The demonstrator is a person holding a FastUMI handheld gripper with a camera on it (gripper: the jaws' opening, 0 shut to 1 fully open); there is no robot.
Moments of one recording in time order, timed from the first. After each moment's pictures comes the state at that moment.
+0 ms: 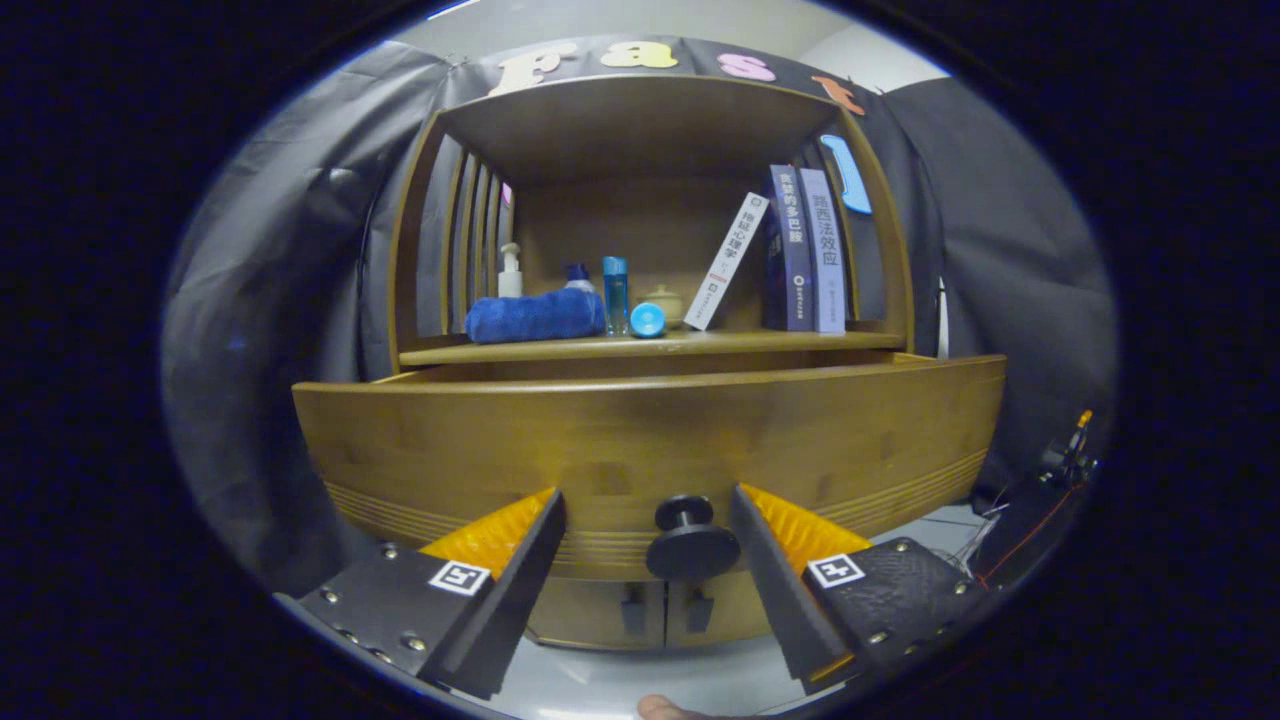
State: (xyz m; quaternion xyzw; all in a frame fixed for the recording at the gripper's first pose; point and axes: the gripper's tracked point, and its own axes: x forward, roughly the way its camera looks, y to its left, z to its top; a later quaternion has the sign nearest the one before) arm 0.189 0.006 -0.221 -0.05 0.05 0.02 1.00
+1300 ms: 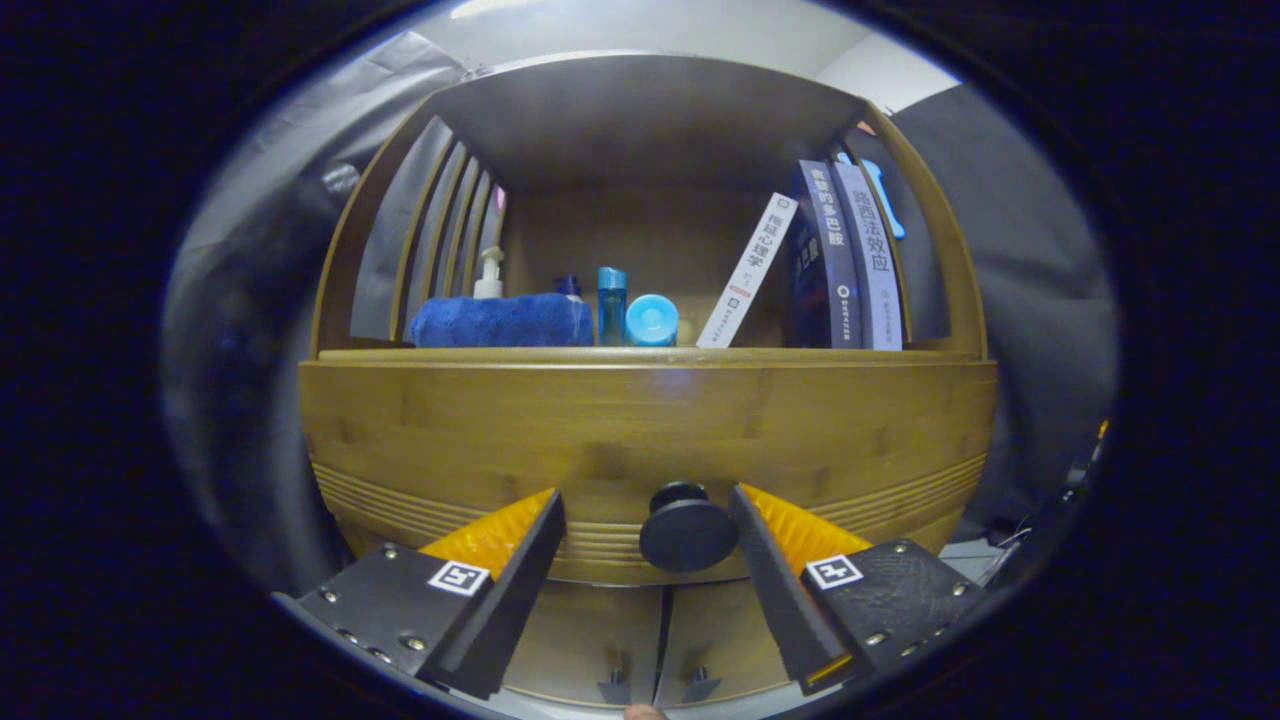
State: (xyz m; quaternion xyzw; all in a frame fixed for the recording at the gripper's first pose) arm 0.289 0.012 -0.231 -0.02 -0.01 0.03 1.00
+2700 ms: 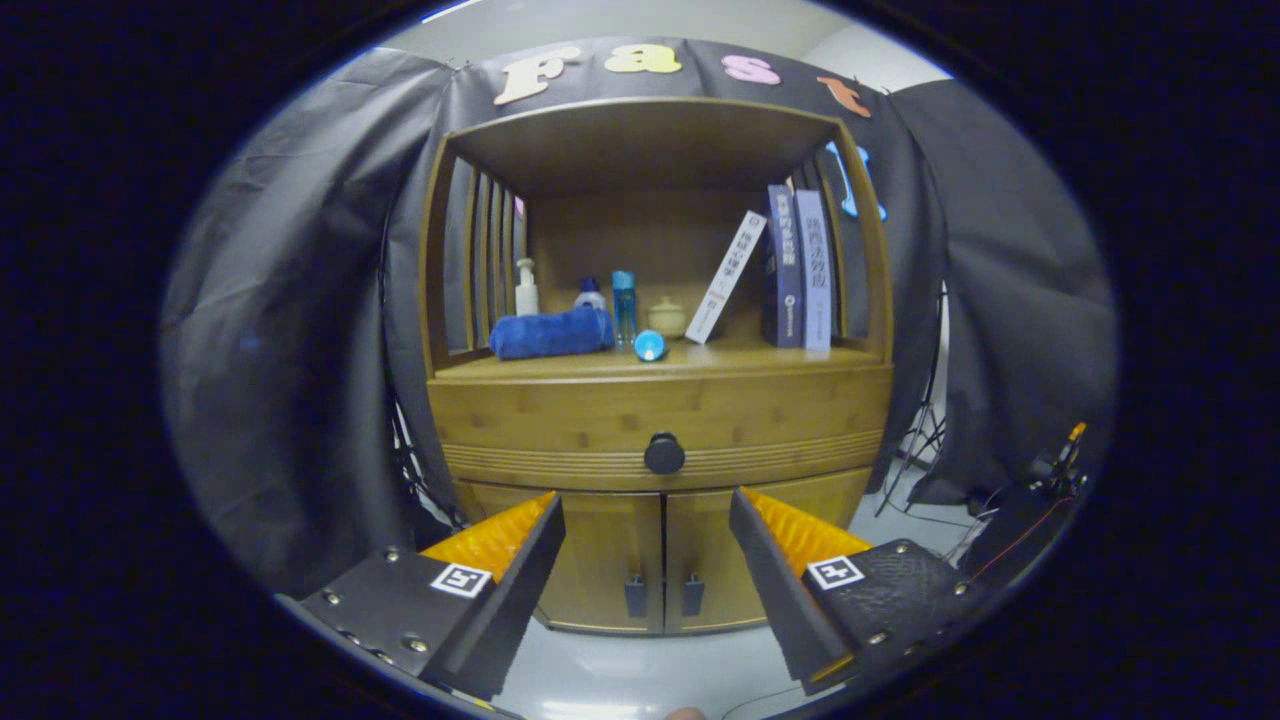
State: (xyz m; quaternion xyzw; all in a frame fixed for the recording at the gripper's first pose) arm 0.097 -0.012 -0.151 -0.04 0.07 0.03 1.00
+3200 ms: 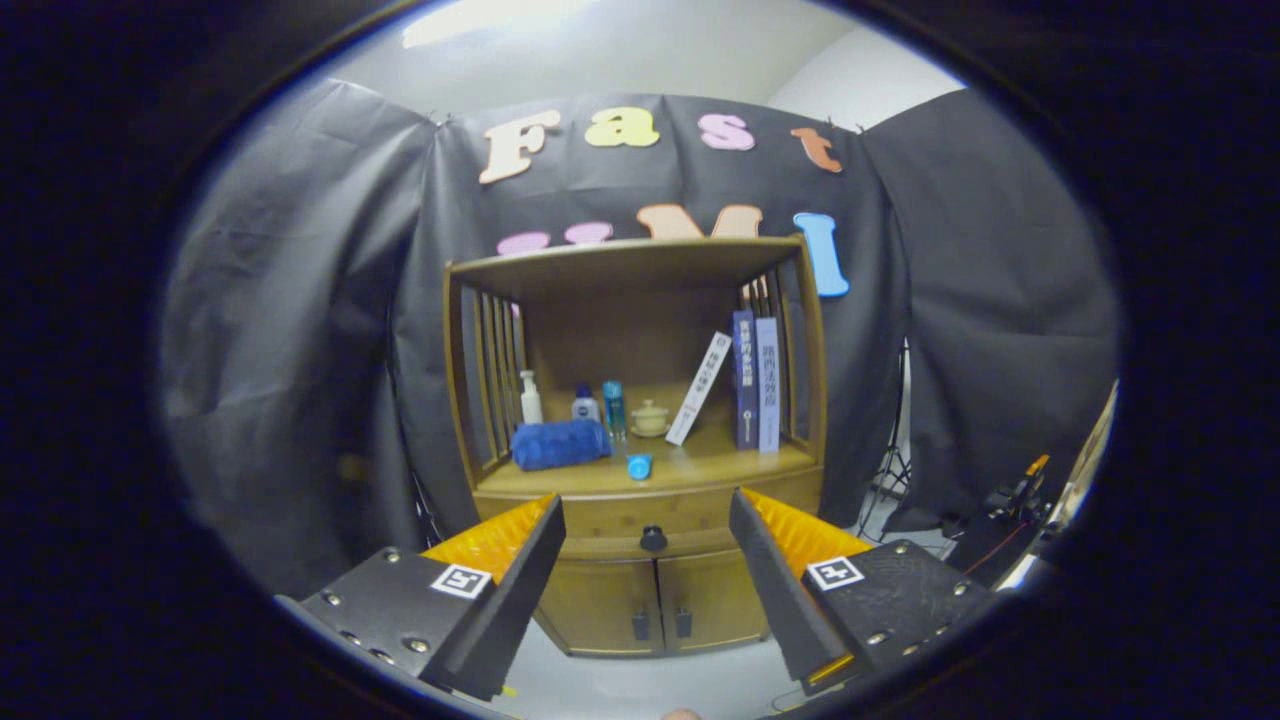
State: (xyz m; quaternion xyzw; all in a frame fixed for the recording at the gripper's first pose) arm 0.011 -0.007 0.017 0.00 0.00 0.02 1.00
